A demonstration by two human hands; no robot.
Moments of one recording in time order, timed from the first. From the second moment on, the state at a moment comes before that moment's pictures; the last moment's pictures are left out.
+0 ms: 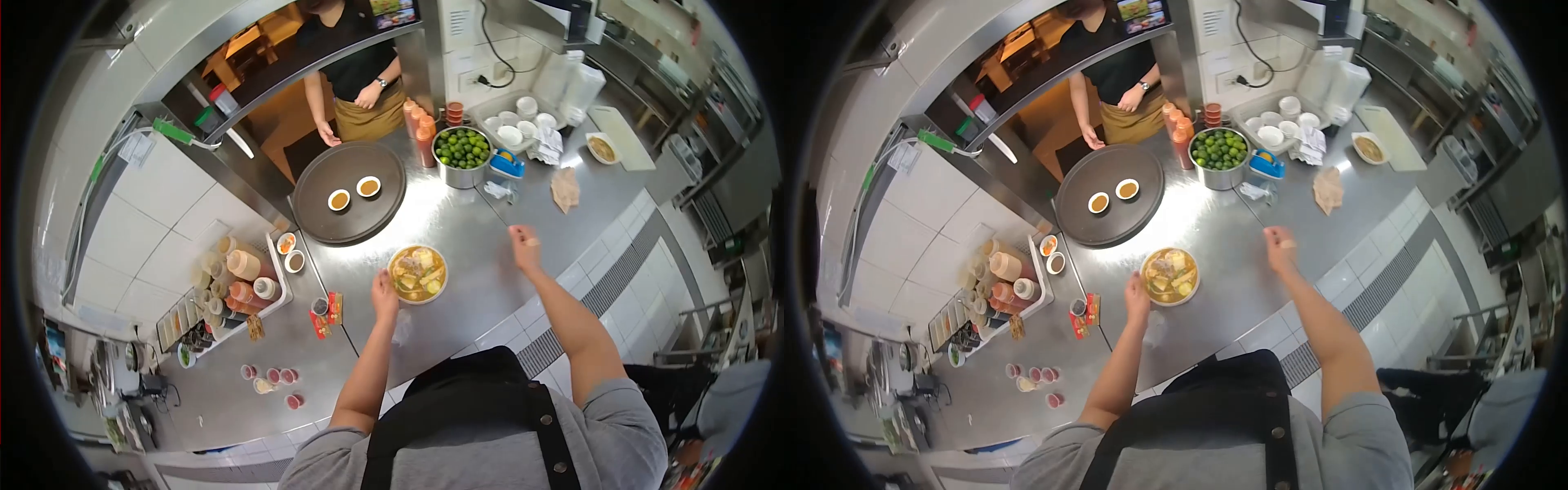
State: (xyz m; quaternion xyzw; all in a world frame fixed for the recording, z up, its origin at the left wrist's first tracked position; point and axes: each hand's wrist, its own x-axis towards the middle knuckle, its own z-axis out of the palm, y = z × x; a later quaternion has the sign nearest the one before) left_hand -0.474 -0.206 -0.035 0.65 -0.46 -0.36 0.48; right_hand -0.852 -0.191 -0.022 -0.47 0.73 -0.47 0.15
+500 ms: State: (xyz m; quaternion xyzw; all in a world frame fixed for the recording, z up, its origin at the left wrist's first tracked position) left_hand -0.745 -0.195 0.046 0.43 -0.58 -0.61 0.33; right_hand -1.004 -0.385 -0.028 -0.60 0.69 -0.40 0.07
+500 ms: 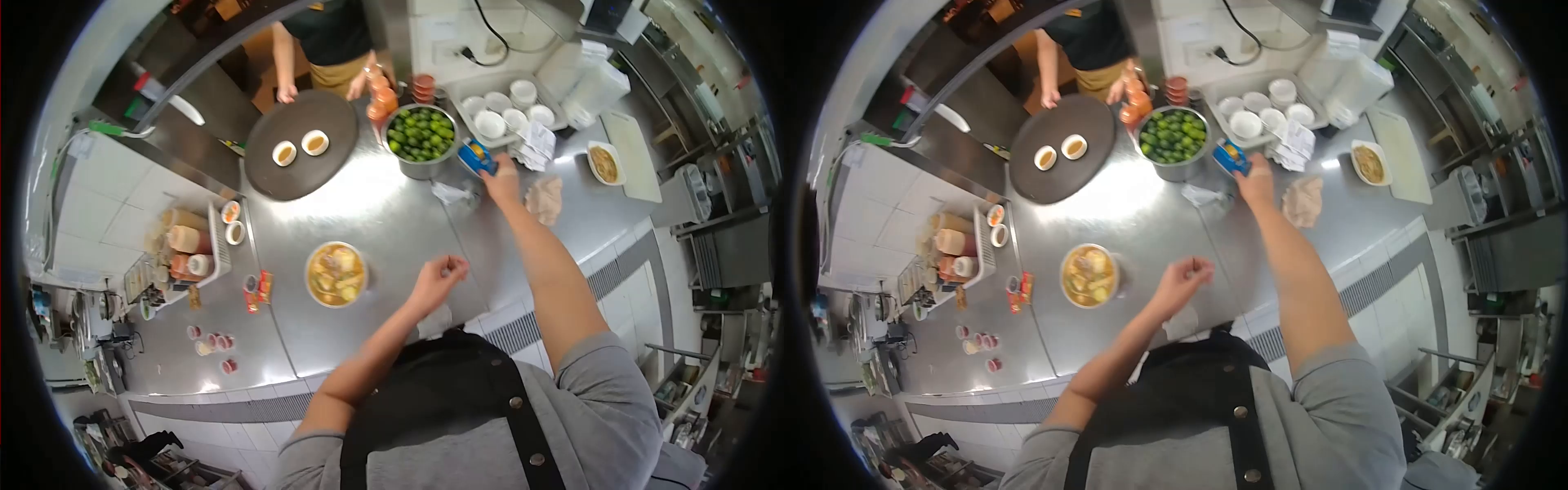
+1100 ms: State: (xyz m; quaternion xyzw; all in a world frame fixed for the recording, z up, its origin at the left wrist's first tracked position) left_hand -0.907 -0.325 0.012 0.48 -0.13 -0.80 0.35; right_hand -1.042 -0.354 0.004 -0.39 0.65 -0.35 0.55
